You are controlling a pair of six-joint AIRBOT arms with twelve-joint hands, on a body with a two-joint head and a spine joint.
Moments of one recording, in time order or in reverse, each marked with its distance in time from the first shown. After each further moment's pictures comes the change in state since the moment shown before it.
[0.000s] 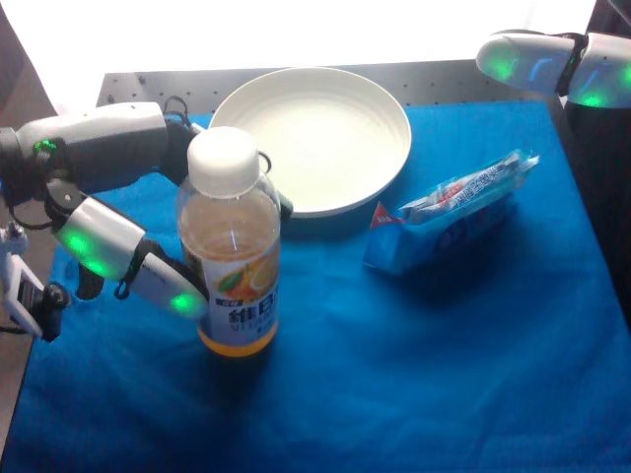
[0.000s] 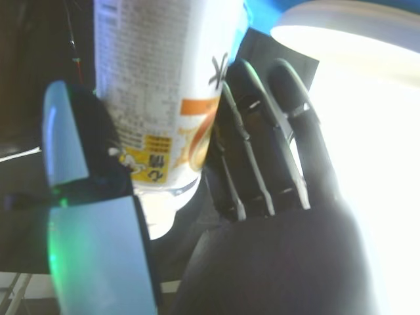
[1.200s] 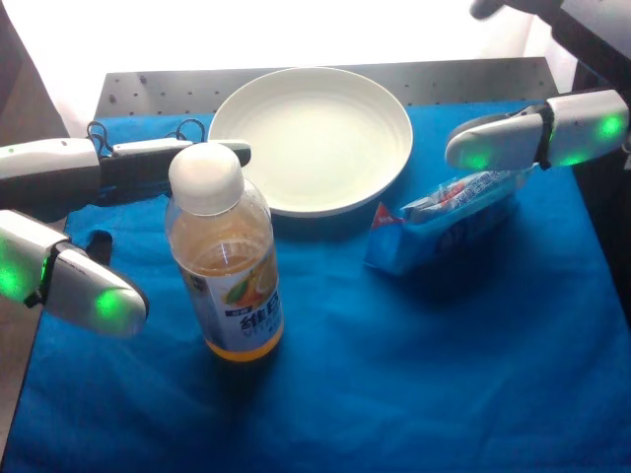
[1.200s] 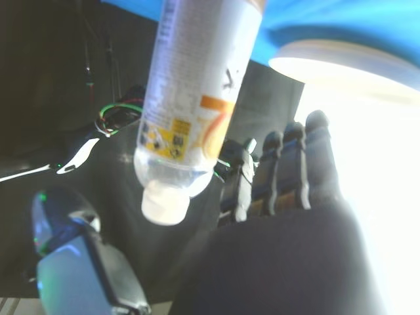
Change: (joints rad) left arm 0.087 0.193 -0.170 -0.037 0.019 0.037; right arm 0.029 0.007 -0.037 -0.194 -0.076 0.022
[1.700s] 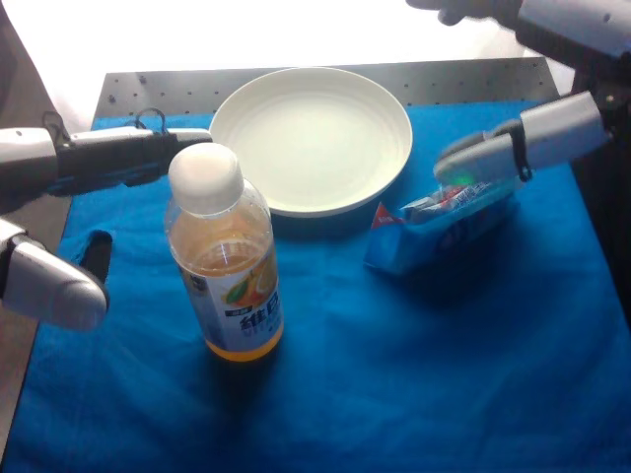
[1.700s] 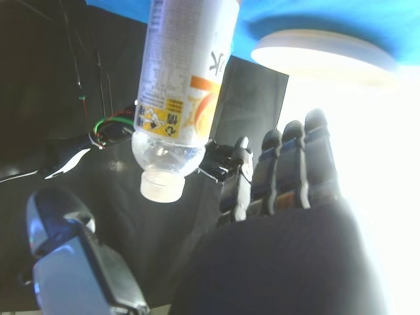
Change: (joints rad) left arm 0.019 0.072 -0.023 -0.033 0.018 0.044; right arm 0.154 0.052 -0.003 -0.373 -0.249 0.072
